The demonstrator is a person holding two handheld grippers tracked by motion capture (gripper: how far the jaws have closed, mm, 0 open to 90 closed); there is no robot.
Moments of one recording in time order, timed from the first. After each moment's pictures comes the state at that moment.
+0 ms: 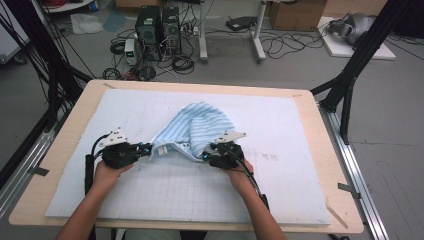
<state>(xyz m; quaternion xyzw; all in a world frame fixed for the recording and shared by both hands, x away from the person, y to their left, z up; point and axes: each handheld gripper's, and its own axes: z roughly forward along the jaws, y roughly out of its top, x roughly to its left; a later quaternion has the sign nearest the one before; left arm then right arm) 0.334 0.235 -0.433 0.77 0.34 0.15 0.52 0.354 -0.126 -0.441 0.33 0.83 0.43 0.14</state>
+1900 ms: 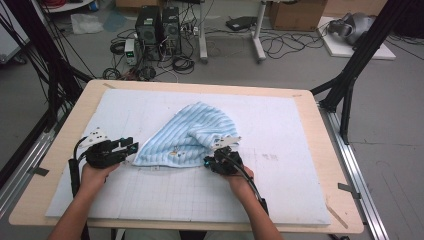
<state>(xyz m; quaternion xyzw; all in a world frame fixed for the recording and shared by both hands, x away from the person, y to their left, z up) 0.331 0.272 -0.437 0.73 0.38 0.18 0.54 0.334 -0.127 -0.443 0.33 0.86 0.38 0.09</state>
